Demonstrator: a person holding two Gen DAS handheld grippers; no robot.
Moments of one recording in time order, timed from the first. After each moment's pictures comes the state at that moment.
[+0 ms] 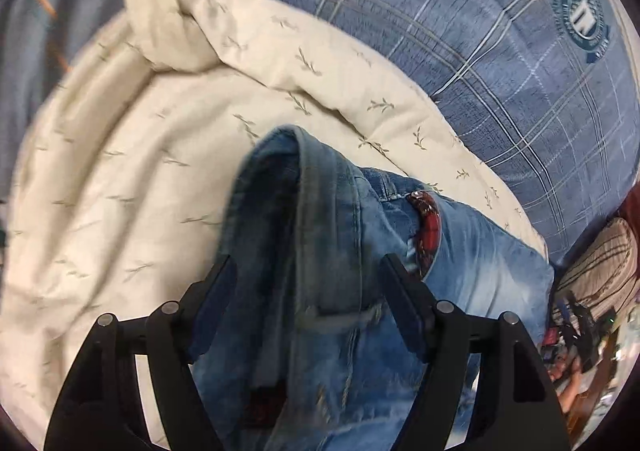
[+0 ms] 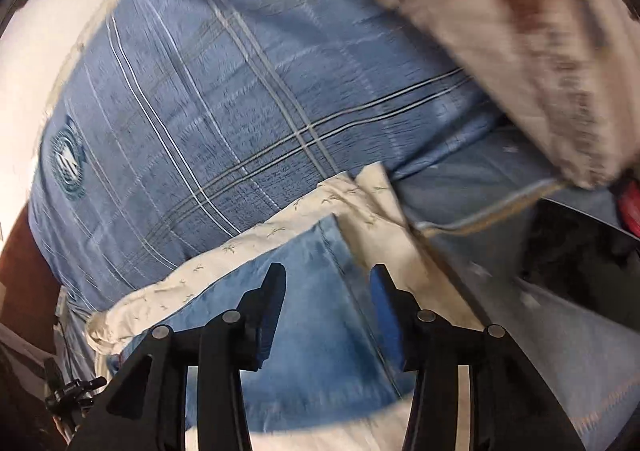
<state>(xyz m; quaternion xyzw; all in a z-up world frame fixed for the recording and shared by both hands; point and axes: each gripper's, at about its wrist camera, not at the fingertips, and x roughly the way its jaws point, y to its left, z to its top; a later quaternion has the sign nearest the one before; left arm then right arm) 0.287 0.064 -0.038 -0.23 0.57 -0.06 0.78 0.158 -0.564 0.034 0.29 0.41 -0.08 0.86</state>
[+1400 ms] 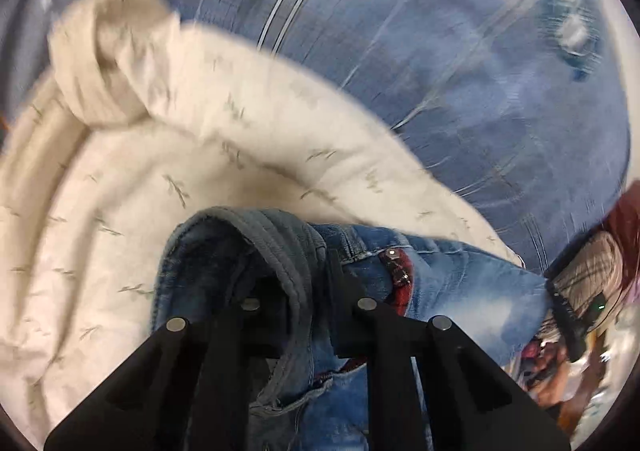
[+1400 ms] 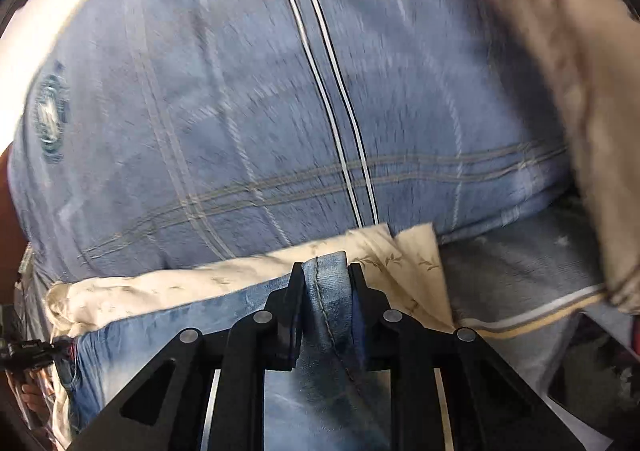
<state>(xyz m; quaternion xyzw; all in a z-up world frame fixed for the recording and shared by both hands) 0.301 0.046 0.010 -0.22 0.54 -0.09 0.81 0.198 -0.542 0.055 0.17 0.38 -0.07 0.90</state>
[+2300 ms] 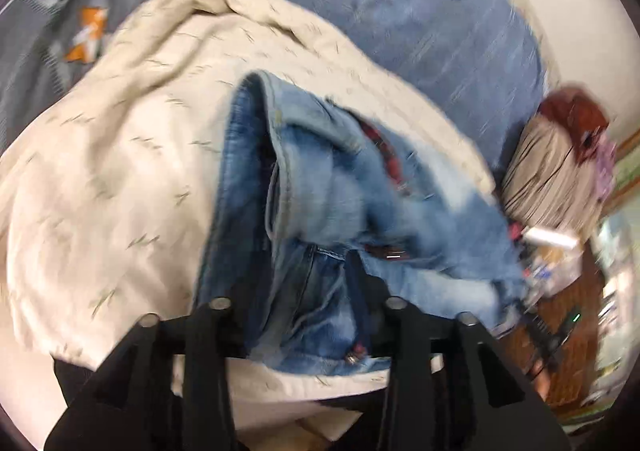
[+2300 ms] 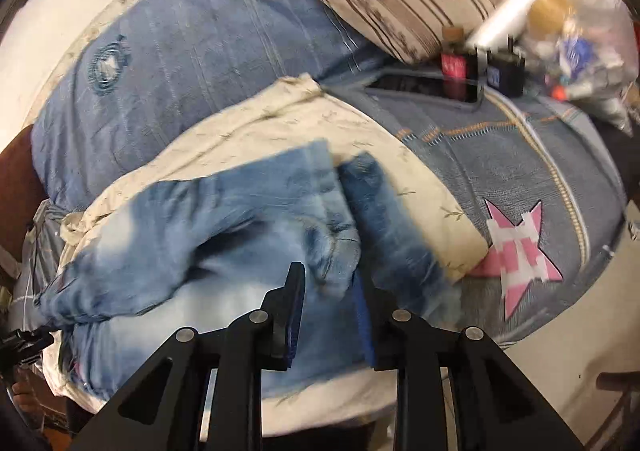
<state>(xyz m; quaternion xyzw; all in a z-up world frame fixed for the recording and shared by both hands) 0.036 0.097 0.010 -0.24 0.50 -0.18 0.81 -0.152 -0.458 0.031 0.23 0.37 -0.13 0.89</state>
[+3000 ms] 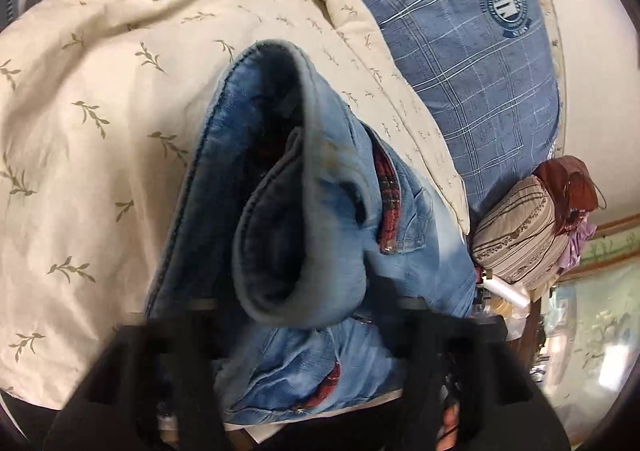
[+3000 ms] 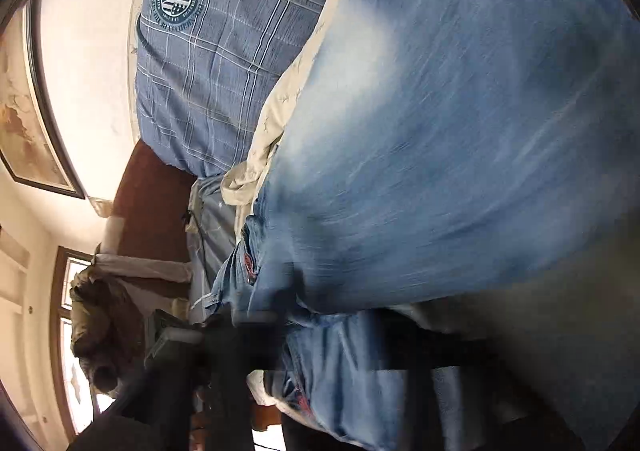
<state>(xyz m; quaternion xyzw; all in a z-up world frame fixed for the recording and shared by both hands) 0.104 0.088 -0.034 -0.35 0.56 -0.18 0.72 -0.006 -0.301 -0.055 0.50 0.41 0.15 0.74</state>
